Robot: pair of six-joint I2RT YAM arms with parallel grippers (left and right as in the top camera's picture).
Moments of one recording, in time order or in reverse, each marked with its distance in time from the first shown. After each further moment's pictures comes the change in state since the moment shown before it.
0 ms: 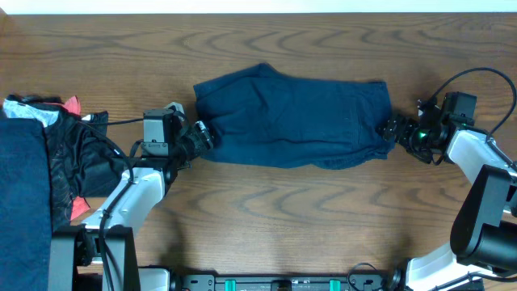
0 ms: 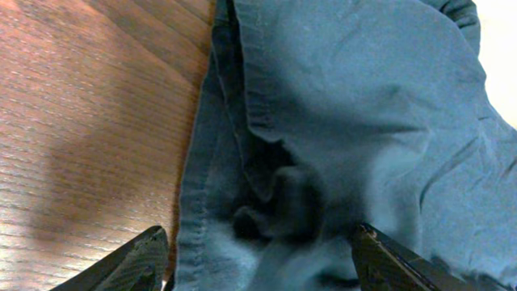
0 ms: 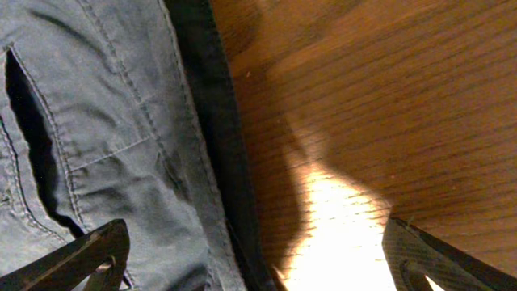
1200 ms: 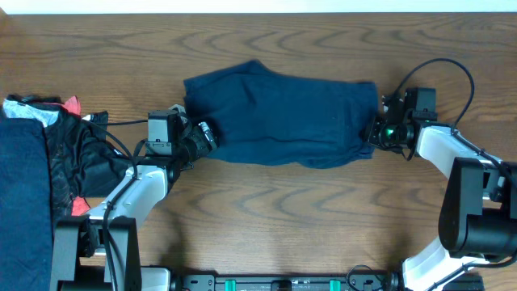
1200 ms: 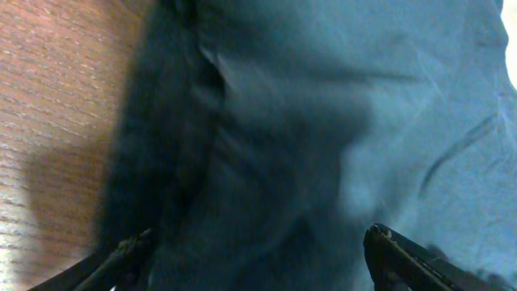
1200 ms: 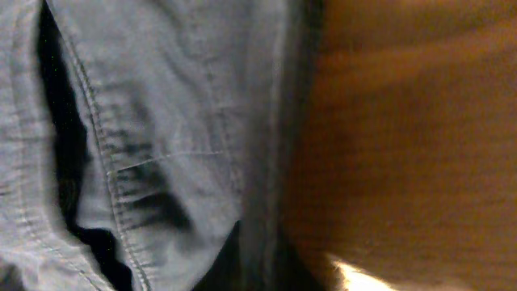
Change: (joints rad) left arm -0.014 0.042 0.000 0.008 -0.026 -0.007; right arm 0.203 0.050 -0.015 0.115 -0.009 0.050
